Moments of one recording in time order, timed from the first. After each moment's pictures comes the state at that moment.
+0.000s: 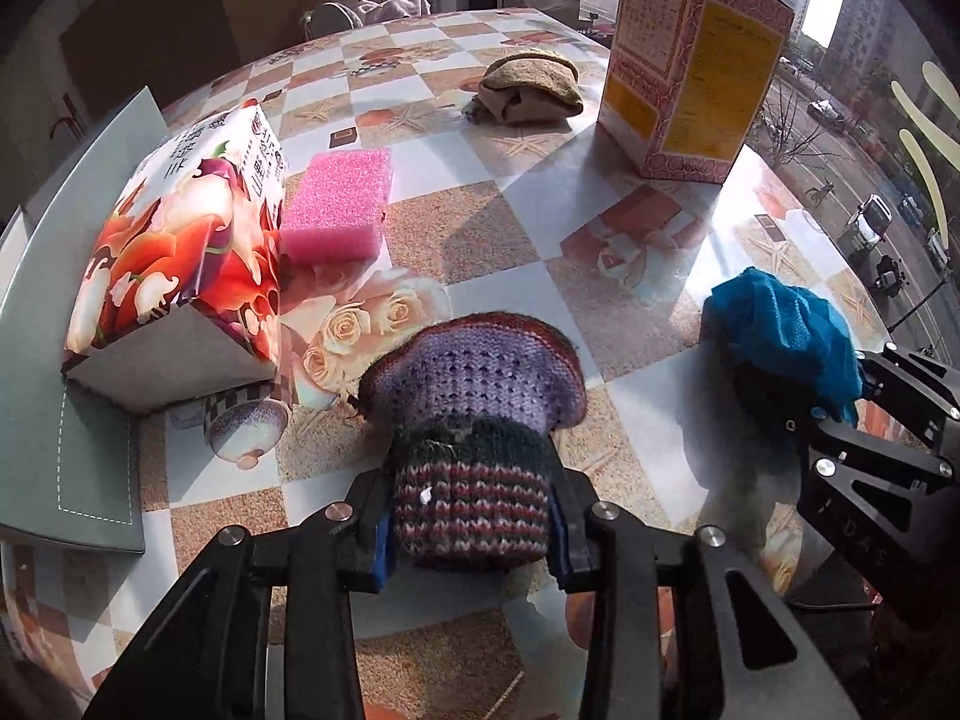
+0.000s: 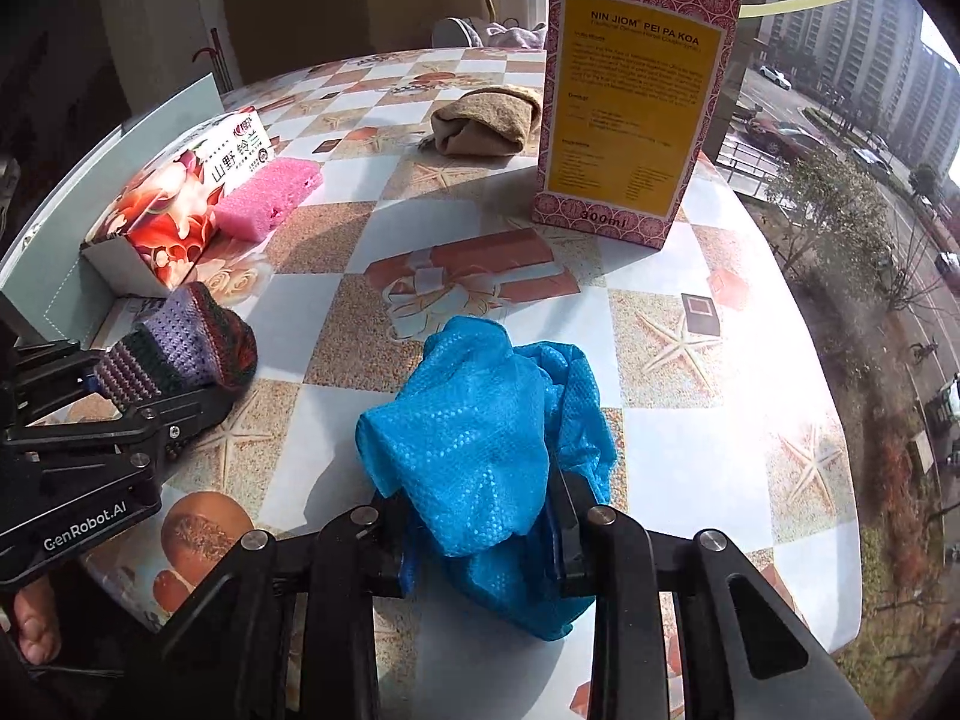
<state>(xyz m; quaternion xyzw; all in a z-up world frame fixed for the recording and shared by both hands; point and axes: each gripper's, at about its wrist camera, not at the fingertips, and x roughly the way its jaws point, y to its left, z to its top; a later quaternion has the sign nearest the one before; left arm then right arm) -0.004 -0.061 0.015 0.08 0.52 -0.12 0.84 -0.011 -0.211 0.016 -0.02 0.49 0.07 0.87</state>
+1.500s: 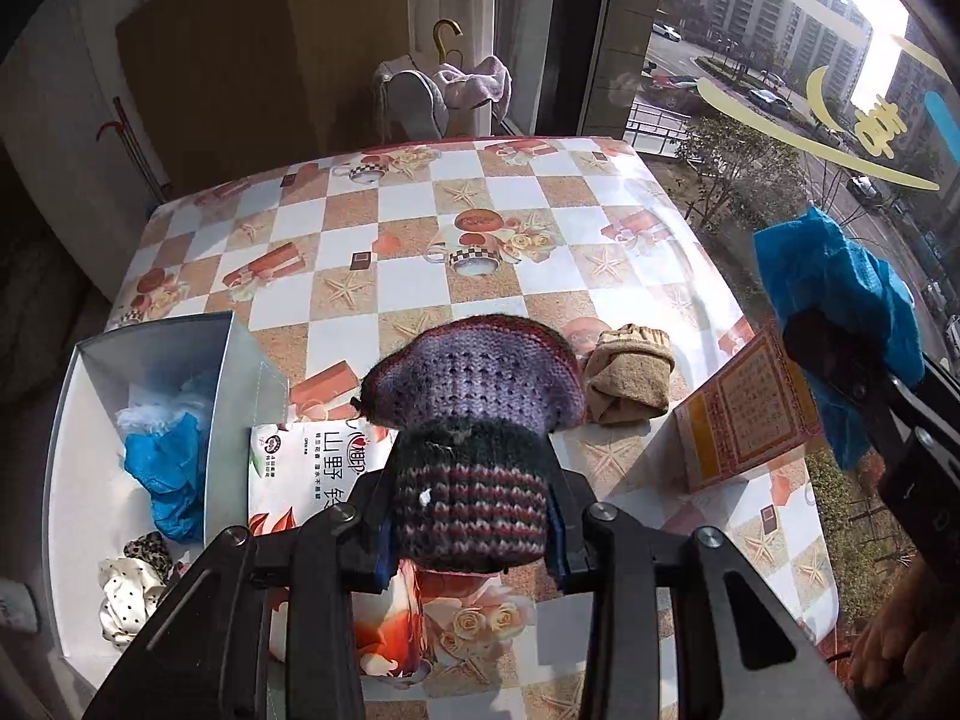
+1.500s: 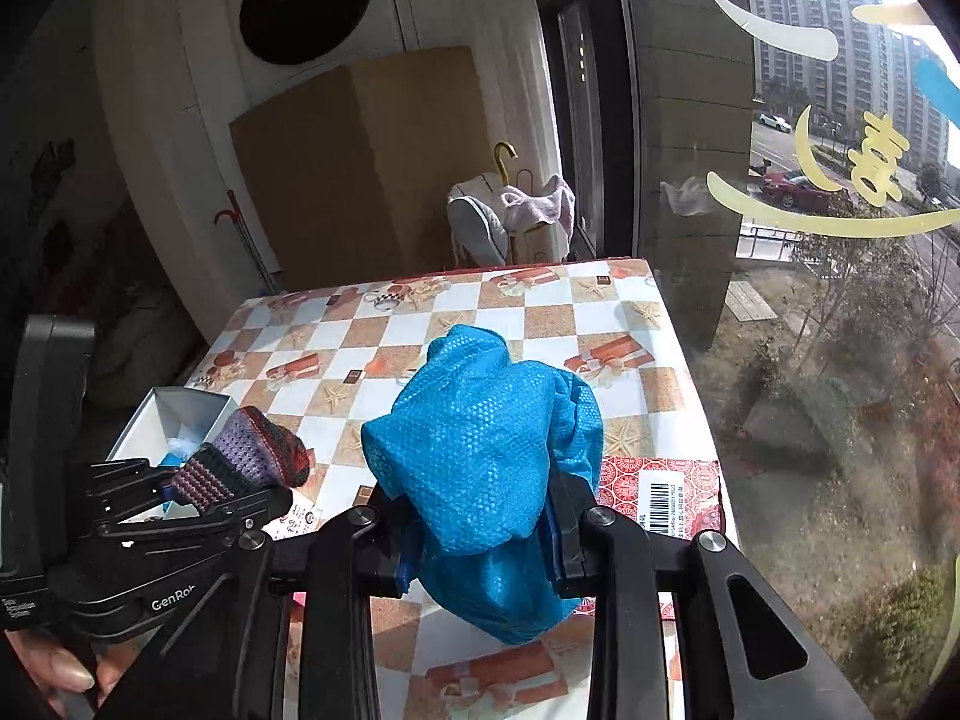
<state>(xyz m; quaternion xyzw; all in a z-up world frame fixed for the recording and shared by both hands) 0.143 -0.018 0.142 0.01 0.51 -0.05 0.86 0.139 -0.189 0.176 0.03 0.37 0.12 0.92</state>
